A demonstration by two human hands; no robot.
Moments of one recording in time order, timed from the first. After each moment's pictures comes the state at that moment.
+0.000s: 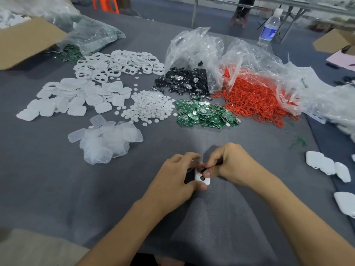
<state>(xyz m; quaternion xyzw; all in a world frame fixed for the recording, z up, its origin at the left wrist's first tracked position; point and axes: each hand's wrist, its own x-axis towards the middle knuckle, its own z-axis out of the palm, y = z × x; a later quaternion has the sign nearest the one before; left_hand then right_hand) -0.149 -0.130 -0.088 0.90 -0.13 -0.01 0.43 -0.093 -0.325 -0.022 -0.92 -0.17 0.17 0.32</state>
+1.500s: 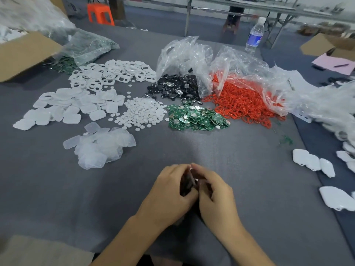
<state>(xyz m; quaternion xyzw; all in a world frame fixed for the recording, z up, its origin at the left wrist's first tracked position) -0.182 -0.146 -0.066 0.89 -0.11 0.03 0.43 -0.192 -0.291 -0.062 -0.86 -0.04 -0.08 0.50</state>
